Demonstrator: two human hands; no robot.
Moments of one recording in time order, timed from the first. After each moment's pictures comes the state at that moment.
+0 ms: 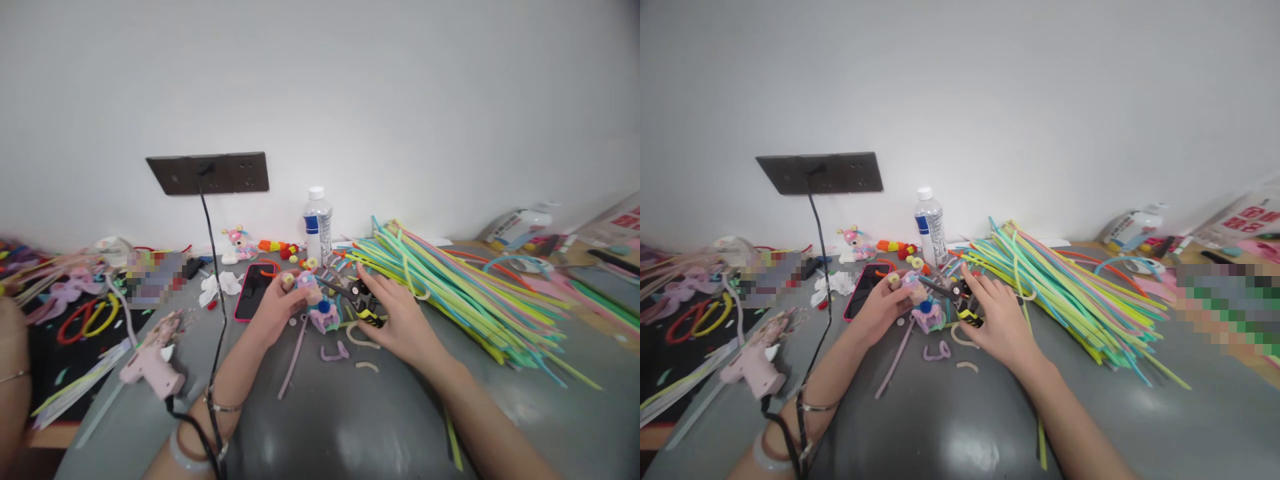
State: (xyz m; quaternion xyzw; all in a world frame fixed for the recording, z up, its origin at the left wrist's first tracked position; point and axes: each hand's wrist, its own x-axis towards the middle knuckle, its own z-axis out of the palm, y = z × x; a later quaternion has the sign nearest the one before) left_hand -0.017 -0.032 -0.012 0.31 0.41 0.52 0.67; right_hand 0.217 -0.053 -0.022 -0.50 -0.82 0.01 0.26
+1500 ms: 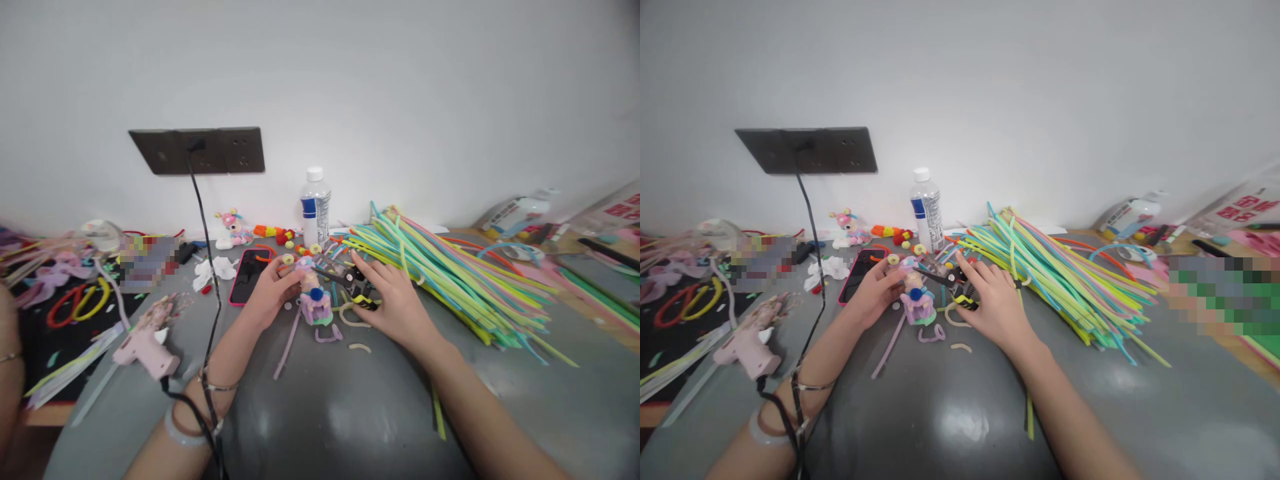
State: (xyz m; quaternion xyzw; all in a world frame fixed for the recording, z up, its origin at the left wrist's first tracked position) left_hand -0.018 -0.033 -0.009 0.33 0.41 0.51 0.68; right_hand 0.220 -0.053 -0.021 -0.51 -0.83 -0.03 0.22
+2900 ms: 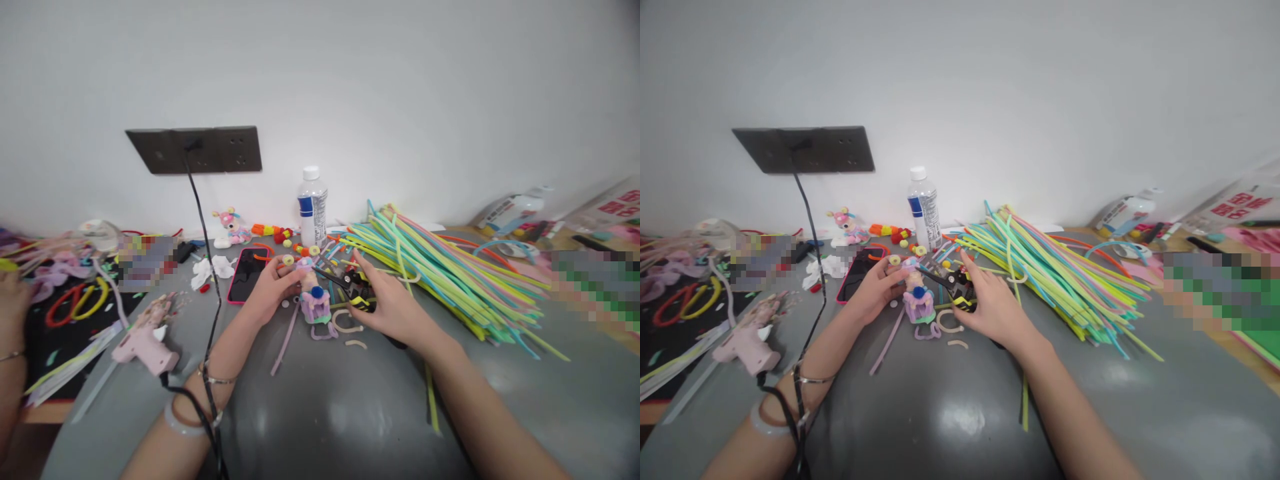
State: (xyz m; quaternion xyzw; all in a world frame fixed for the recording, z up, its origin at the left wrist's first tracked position) left_hand -0.017 -0.029 -0.018 0.36 0.43 0.49 0.67; right_hand 0.226 -0.055 -0.026 -0.51 -0.82 0.07 0.23
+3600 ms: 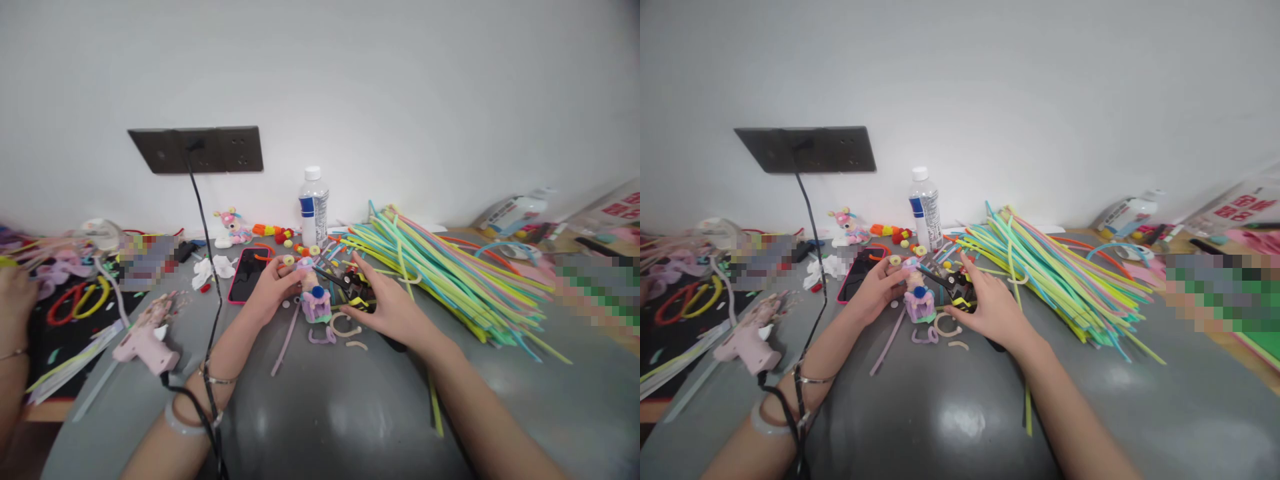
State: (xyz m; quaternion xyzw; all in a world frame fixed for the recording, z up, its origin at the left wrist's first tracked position) left_hand -0.016 -0.030 -0.017 0.36 0.43 0.50 0.66; right_hand 0.224 -0.054 -0.027 -0.52 -0.82 0.10 0.23
